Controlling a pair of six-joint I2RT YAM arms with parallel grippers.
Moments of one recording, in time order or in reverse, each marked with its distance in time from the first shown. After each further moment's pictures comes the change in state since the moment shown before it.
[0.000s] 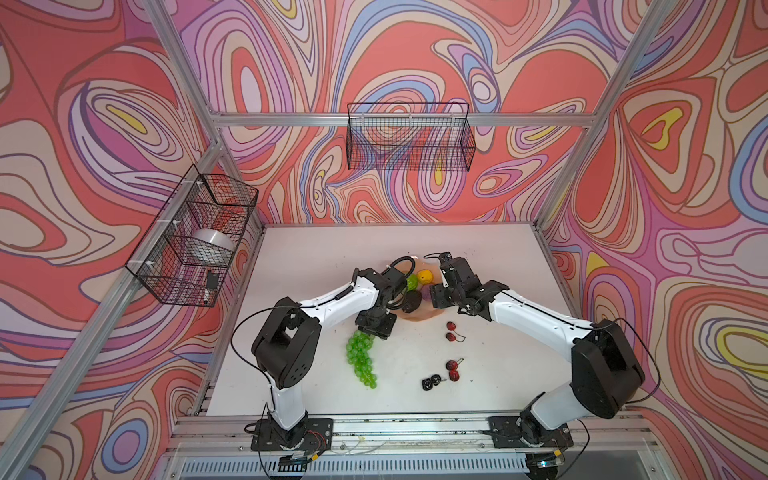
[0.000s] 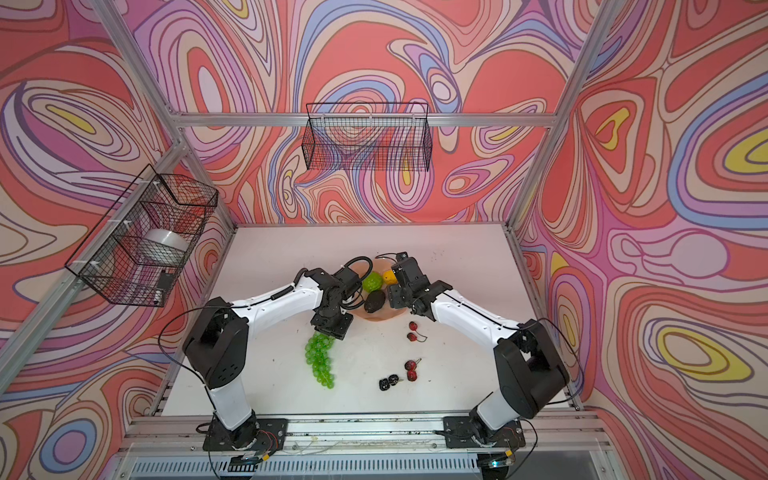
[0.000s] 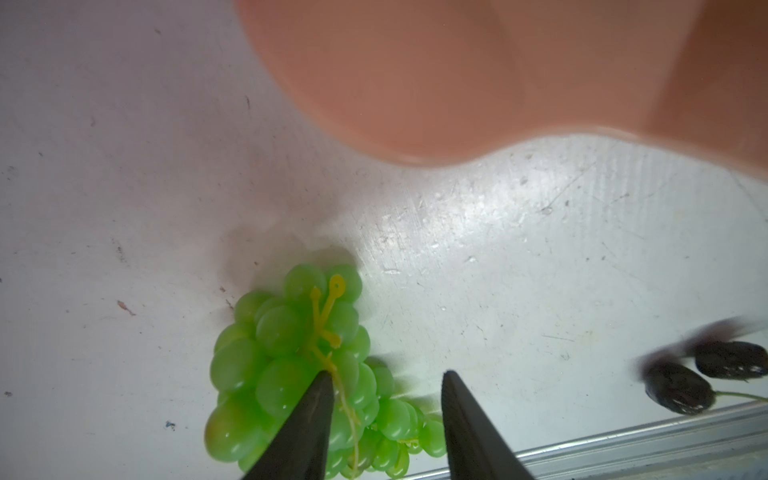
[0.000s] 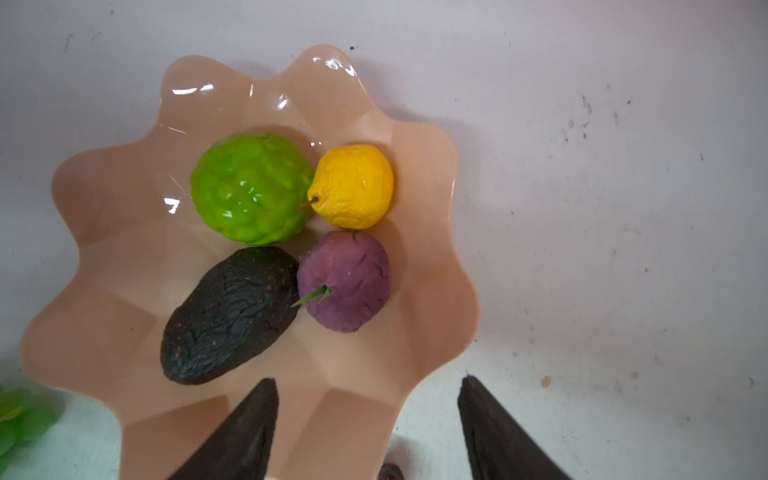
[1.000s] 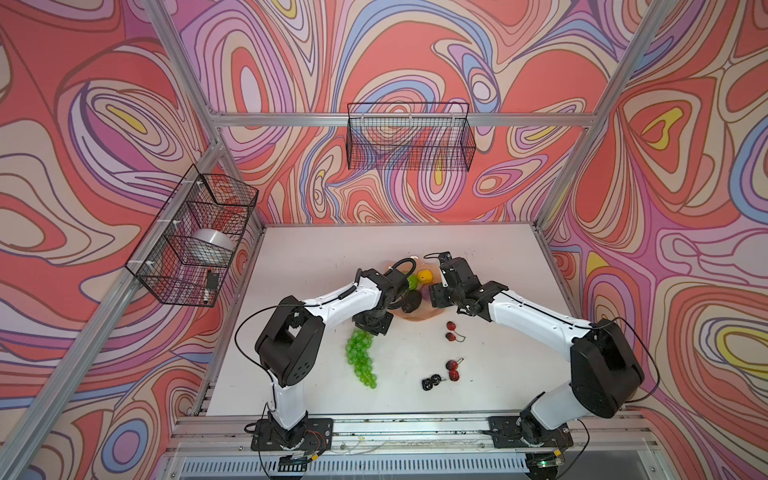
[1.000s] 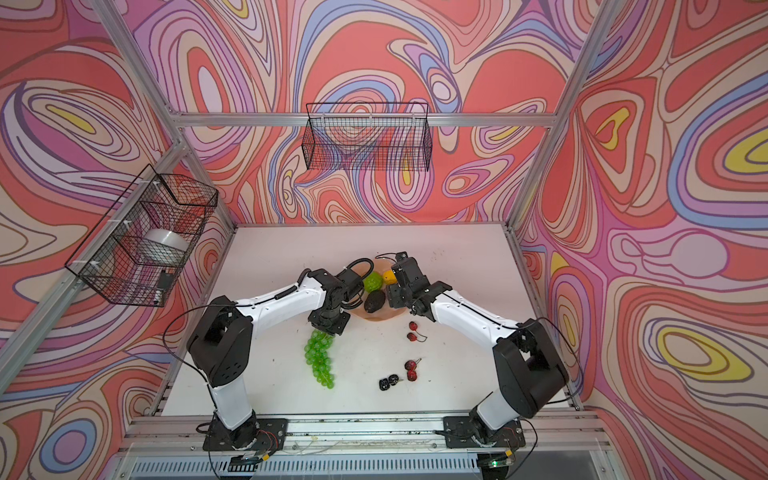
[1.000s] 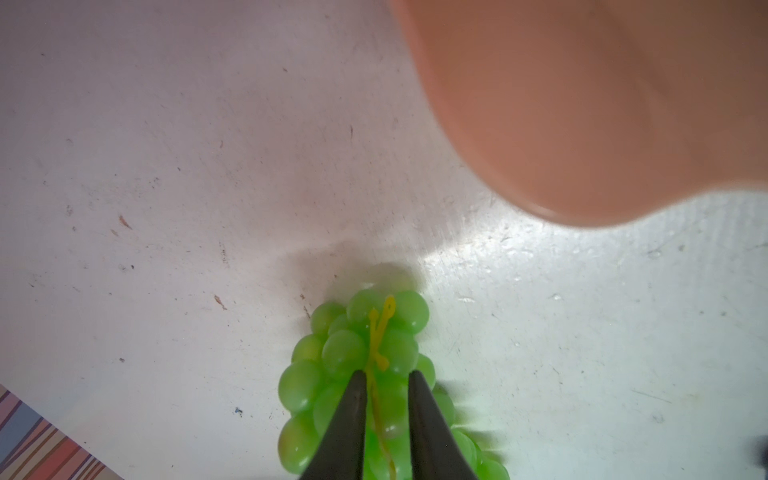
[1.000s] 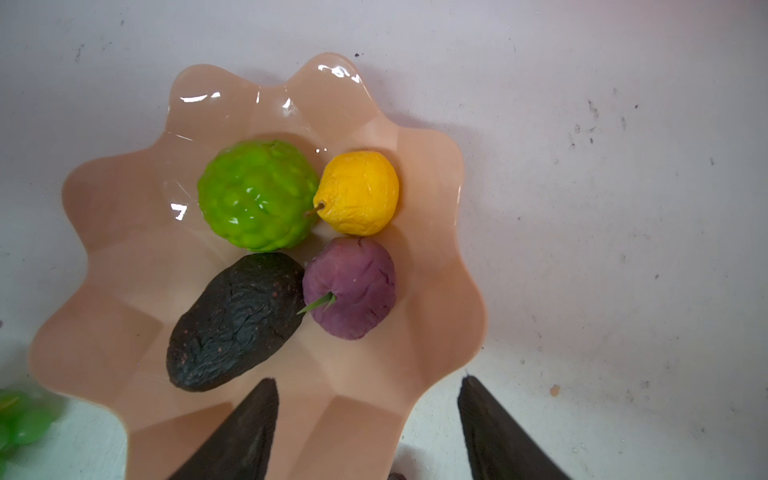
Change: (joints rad) left arm -0.010 0.012 0.001 -0.011 -0.183 -0.013; right arm 0.000 0.003 -0.008 0.030 -0.009 0.002
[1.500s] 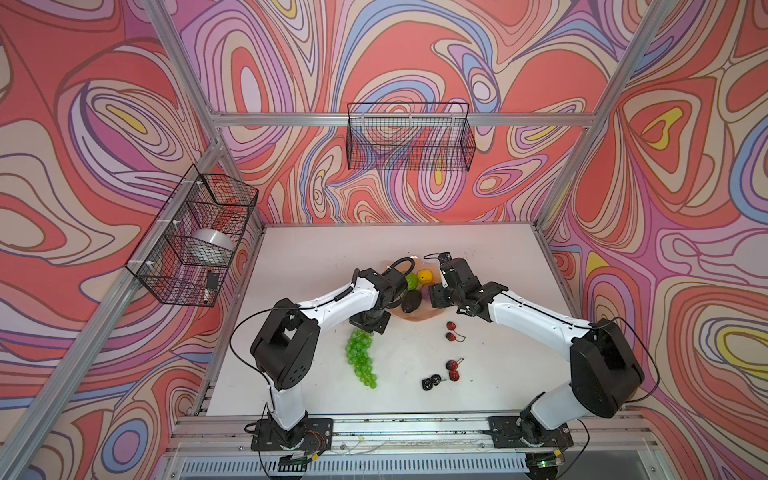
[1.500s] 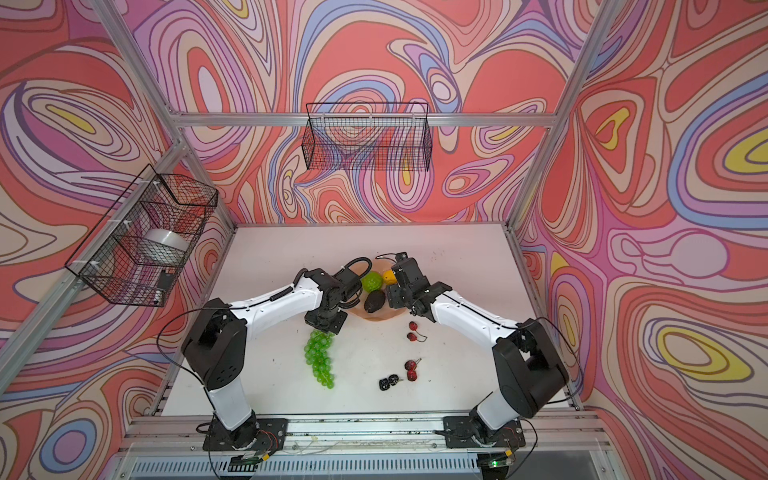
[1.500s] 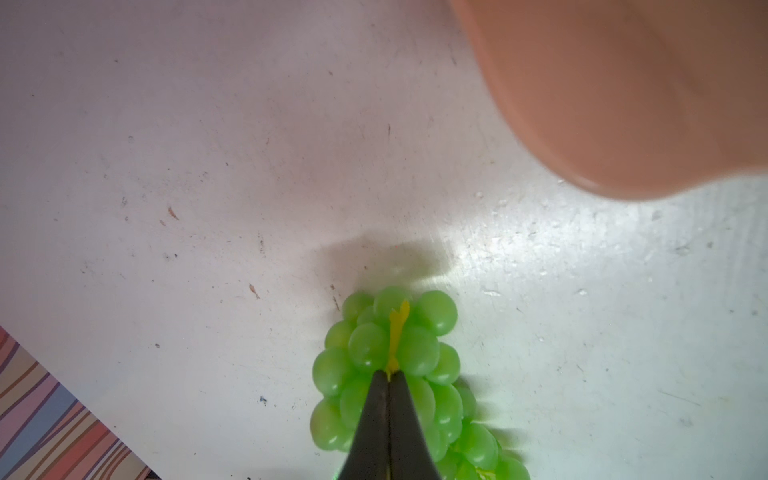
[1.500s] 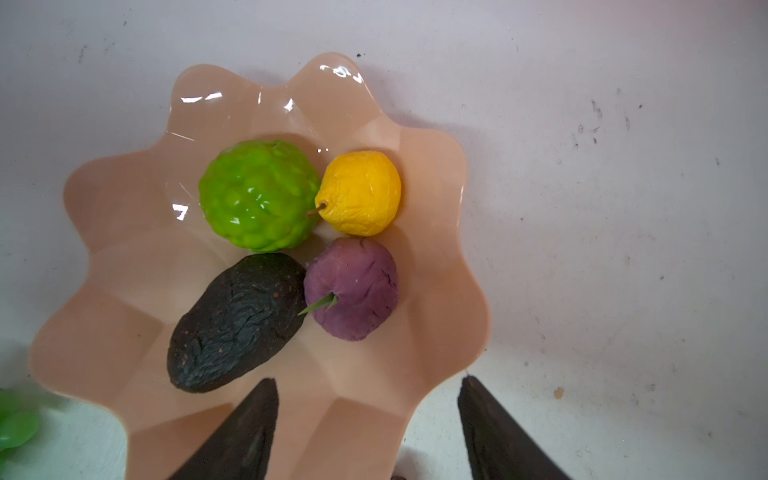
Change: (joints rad) left arm 0.000 -0.056 -0.009 -0.026 -0.047 0.000; right arm 0.000 0.000 -0.008 0.016 -0.003 0.000
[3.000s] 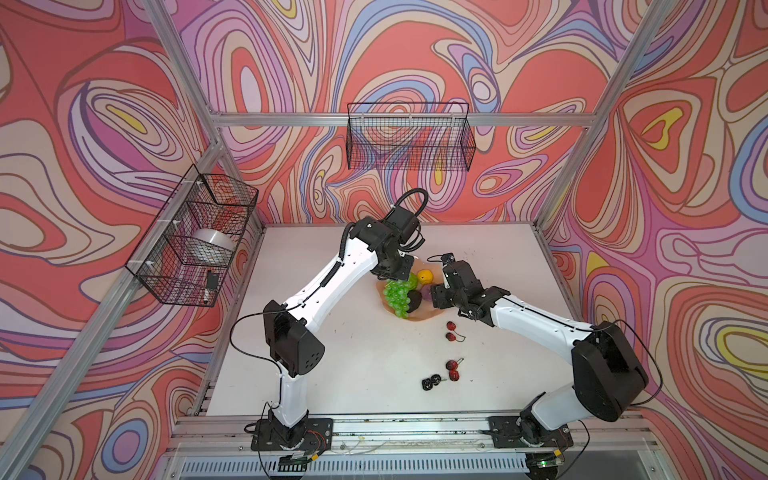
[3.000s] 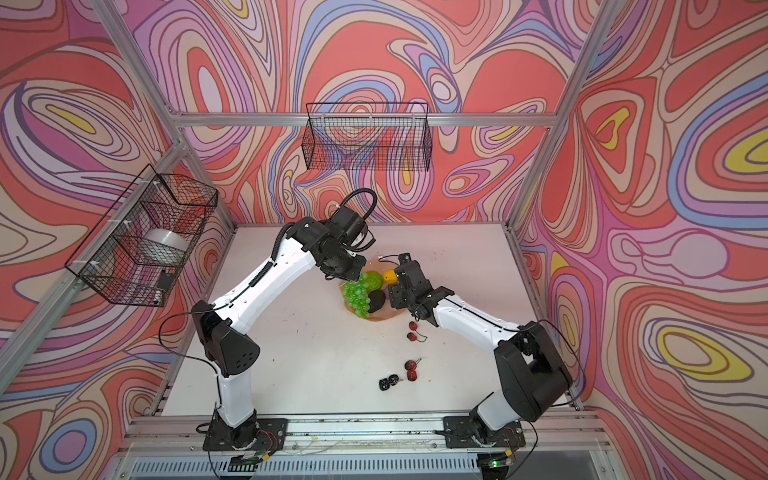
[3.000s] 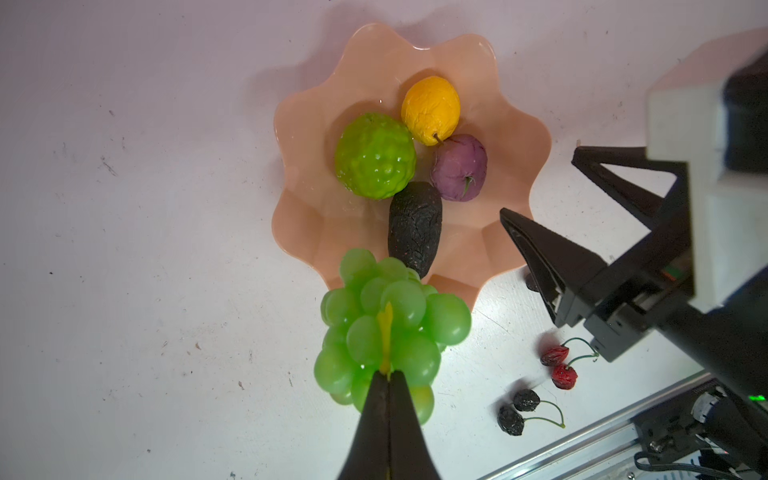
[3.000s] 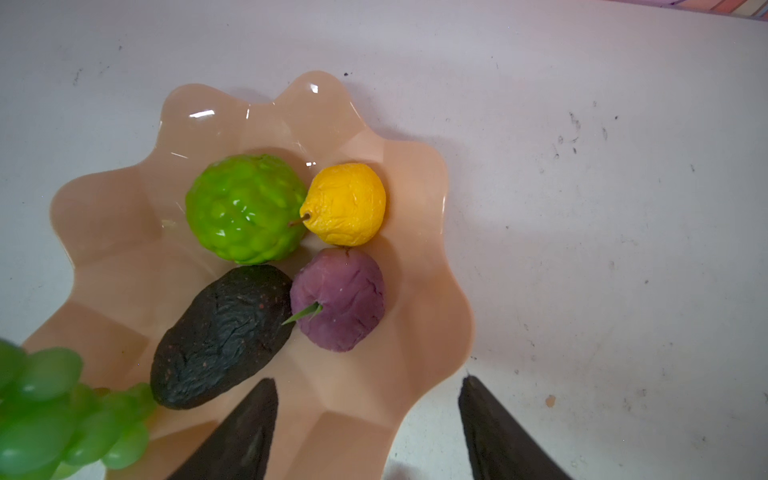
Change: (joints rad) left arm 0.029 0.148 0.734 -0.177 0.175 0.044; right arm -0.006 -0.025 -0.066 0.084 0.029 0.000
